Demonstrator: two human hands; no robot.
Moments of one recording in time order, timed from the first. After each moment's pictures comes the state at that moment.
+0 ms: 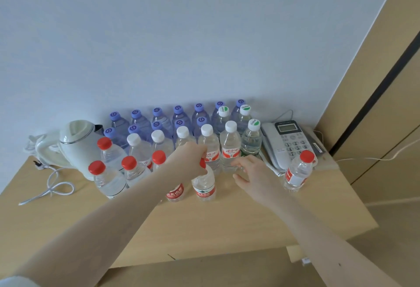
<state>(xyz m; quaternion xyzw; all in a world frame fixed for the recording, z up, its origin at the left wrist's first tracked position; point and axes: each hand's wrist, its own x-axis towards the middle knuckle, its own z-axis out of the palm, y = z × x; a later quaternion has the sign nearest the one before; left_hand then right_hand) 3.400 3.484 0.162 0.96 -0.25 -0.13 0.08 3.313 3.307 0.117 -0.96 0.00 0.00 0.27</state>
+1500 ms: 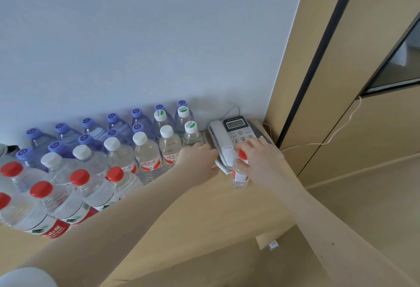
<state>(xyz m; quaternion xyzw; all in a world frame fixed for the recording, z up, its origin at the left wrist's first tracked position) 3.376 3.323 0.141 0.91 -0.40 -0.05 -0.08 3.295 3.168 0.134 -0.99 0.09 -0.02 0.09</state>
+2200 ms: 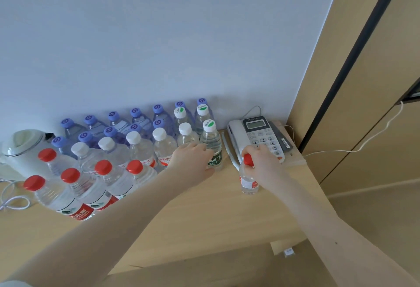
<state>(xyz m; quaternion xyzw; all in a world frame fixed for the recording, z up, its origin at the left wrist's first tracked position) 3.382 3.363 0.146 0.93 -0.35 -0.04 -0.06 3.319 3.182 0.117 -0.97 0.10 0.05 0.22</state>
